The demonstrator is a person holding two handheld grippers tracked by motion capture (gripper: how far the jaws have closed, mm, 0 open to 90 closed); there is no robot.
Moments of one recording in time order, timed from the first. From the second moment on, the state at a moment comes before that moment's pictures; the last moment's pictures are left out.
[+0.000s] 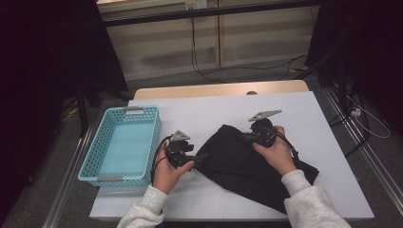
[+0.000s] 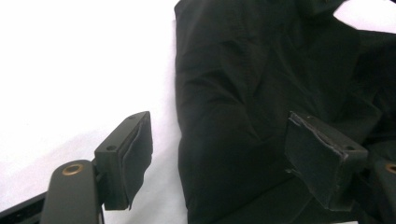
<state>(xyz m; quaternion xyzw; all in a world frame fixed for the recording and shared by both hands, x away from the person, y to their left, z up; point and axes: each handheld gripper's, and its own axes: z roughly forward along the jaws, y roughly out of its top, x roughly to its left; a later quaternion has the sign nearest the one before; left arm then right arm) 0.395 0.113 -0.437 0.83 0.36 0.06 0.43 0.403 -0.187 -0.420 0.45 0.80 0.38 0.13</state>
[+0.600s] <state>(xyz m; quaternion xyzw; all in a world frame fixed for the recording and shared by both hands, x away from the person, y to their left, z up) 0.396 0.116 -0.436 0.82 0.37 0.06 0.43 0.397 -0.210 -0.436 0.48 0.78 0.38 0.11</state>
